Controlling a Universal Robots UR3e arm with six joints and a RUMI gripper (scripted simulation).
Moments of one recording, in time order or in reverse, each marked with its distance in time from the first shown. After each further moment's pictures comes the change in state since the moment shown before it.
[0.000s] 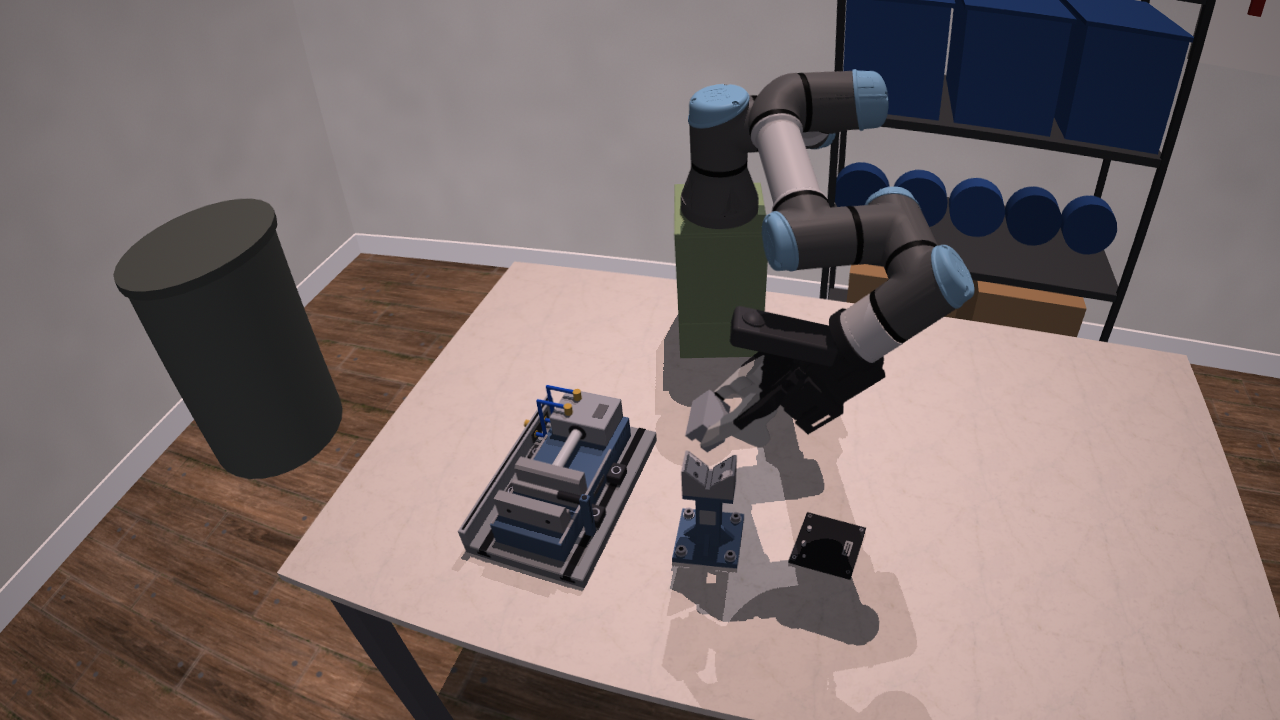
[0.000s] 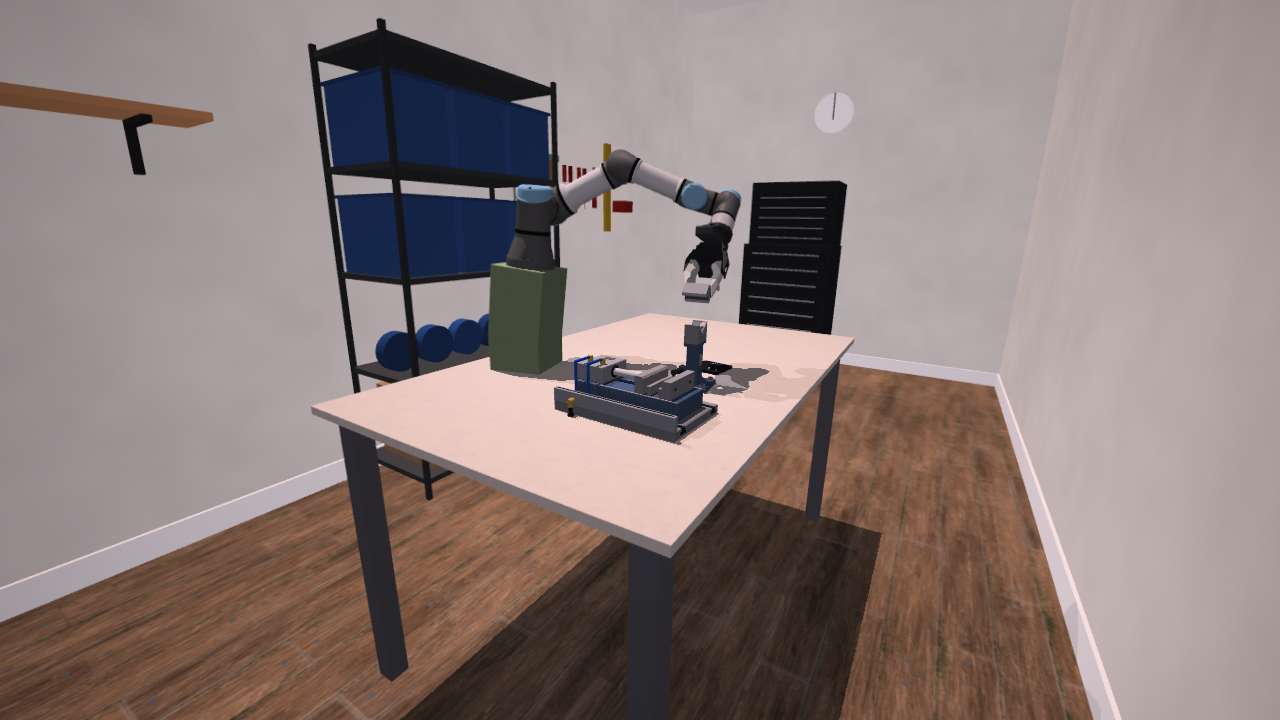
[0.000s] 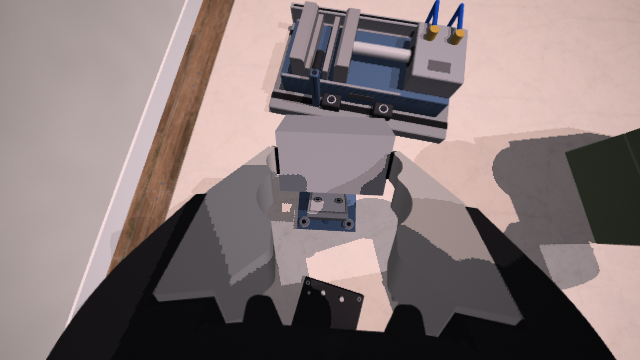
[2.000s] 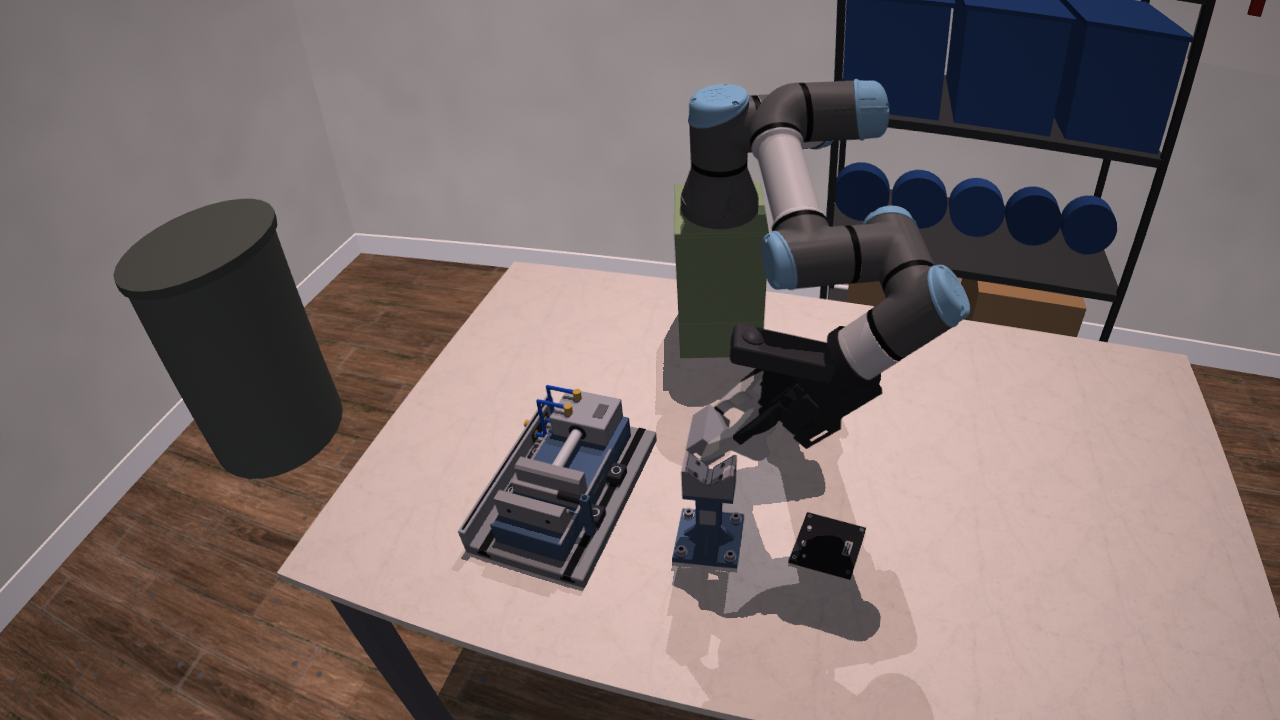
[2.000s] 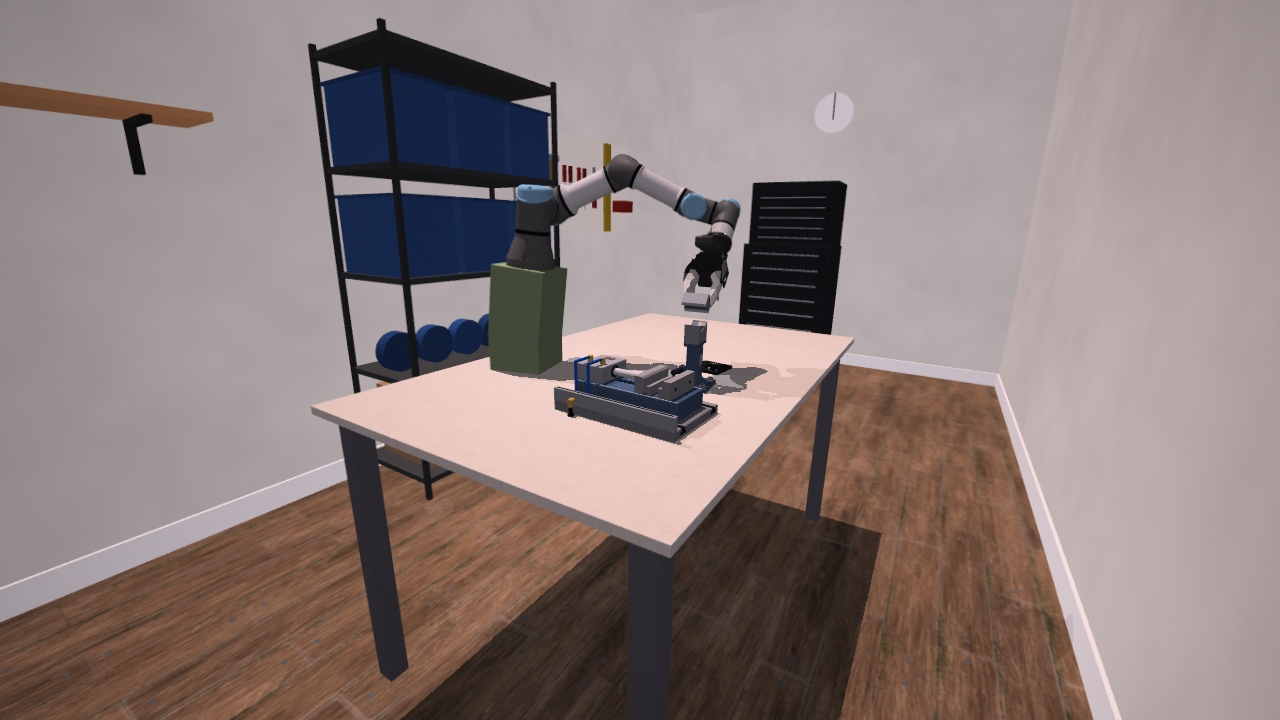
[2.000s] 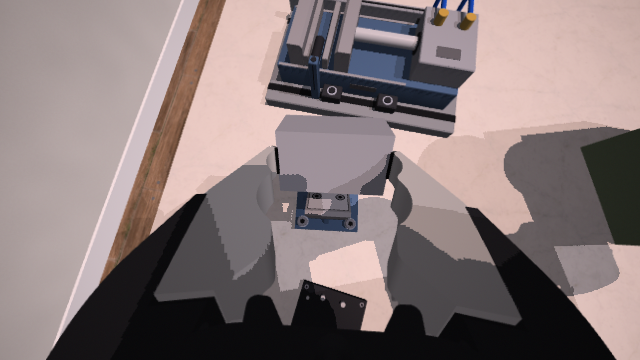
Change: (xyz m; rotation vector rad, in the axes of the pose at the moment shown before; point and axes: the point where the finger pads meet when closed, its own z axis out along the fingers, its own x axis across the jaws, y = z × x) arm 0.000 0.017 0.017 0.000 0.000 0.000
